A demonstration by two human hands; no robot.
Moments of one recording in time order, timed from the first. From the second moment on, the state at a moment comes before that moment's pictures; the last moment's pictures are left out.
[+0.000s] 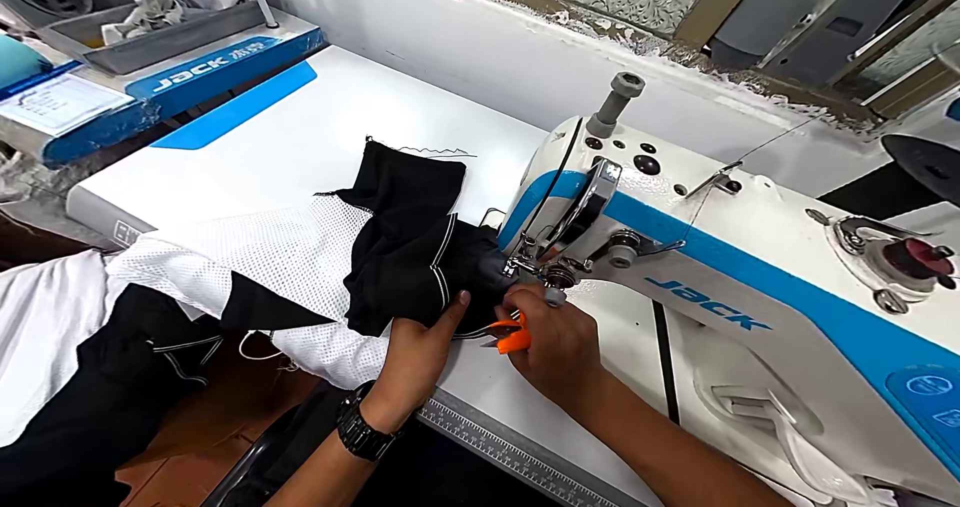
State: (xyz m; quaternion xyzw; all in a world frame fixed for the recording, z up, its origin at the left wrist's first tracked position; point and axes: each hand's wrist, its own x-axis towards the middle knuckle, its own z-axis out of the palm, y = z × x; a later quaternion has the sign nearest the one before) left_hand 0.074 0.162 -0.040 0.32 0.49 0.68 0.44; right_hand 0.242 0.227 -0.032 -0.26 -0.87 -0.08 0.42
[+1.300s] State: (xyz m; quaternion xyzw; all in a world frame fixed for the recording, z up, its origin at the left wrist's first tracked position) left_hand 0.074 0.167 -0.032 0.27 0.50 0.69 0.45; right_hand 0.243 0.226 -0.031 -0.28 -0.88 -0.08 0.37
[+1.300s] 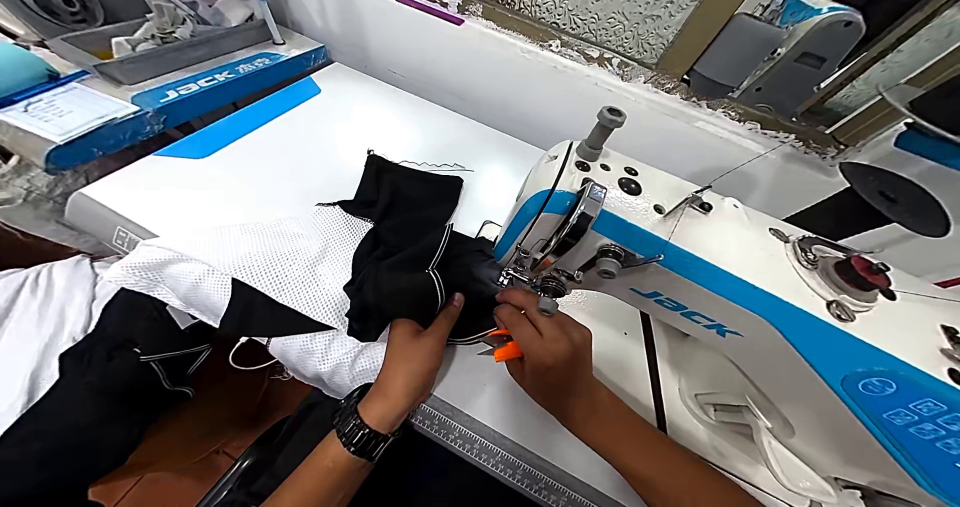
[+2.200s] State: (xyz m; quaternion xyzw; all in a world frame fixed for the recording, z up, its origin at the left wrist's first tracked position) left_hand 0.061 0.170 -0.029 0.24 0.52 0.68 0.45; right_hand 0.266 0.225 -0.035 -0.21 -0.91 -0.07 0.35
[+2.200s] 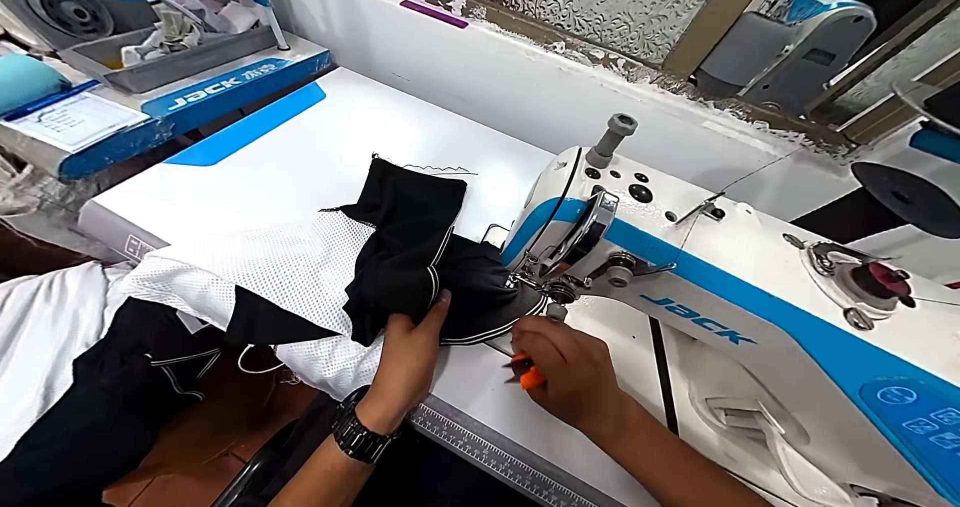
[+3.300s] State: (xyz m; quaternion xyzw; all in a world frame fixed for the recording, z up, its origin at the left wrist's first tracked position) left_hand 0.050 0.184 -0.017 0.28 0.56 0.57 0.53; right_hand 0.231 0.260 -0.023 -0.08 -0.95 -0.05 0.30
